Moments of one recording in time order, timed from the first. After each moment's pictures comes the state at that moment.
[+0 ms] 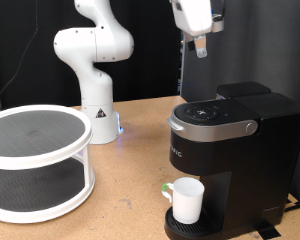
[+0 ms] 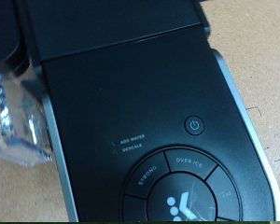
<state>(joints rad) -0.11 -0.38 0.25 -2.25 0.33 2.07 -0.52</state>
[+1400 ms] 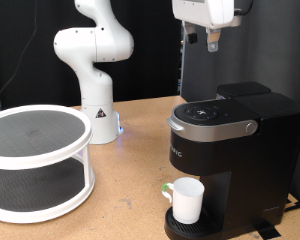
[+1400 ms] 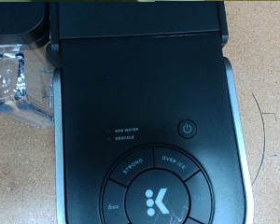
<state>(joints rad) -0.11 -0.27 0.26 -2.07 0.22 1.92 -0.62</state>
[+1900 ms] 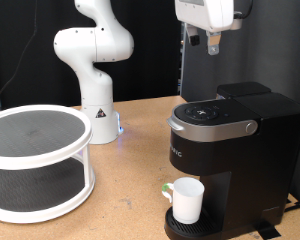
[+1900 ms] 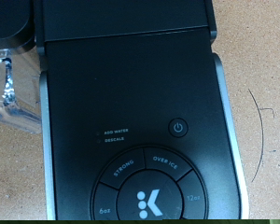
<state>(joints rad) -0.11 -0.24 0.26 -2.05 0.22 1.92 -0.58</state>
